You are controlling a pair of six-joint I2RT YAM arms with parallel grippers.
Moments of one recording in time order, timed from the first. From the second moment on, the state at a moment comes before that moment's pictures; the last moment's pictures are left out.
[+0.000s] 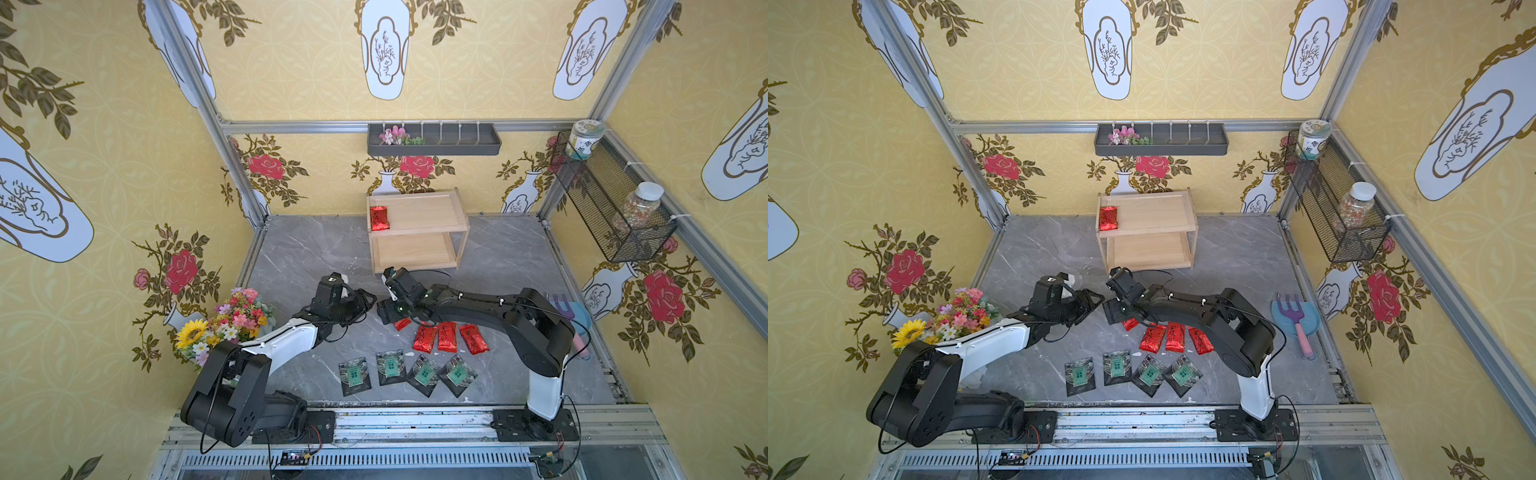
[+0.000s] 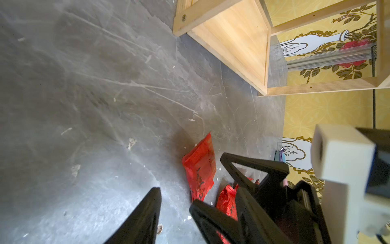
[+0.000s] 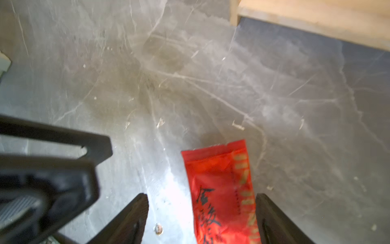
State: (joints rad) left arm -0.38 1.36 0.55 0.09 0.34 -0.94; right arm 0.88 1.91 1.25 -0.29 0.03 0.40
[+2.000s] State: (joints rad) left arm -0.34 1.57 0.62 0.24 0.50 -0.93; right arm 0.80 1.79 1.10 -0.24 -0.07 0.25
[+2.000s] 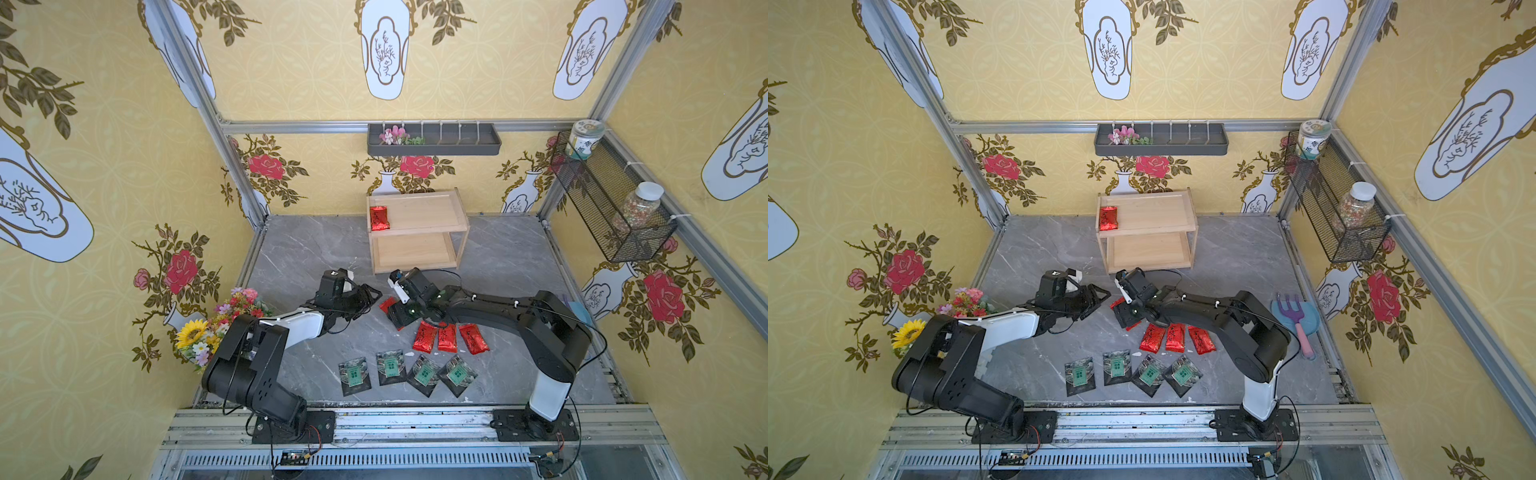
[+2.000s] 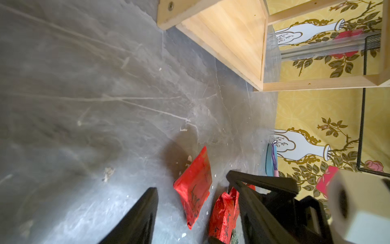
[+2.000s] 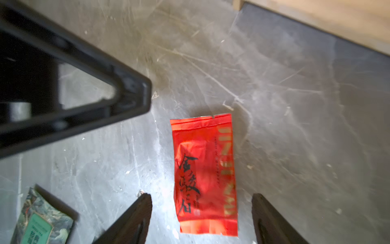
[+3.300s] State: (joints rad) left arm -0.34 1.83 0.57 0.61 0.68 -0.95; right arm 0.69 1.70 0.97 -0.18 -0.18 0.31
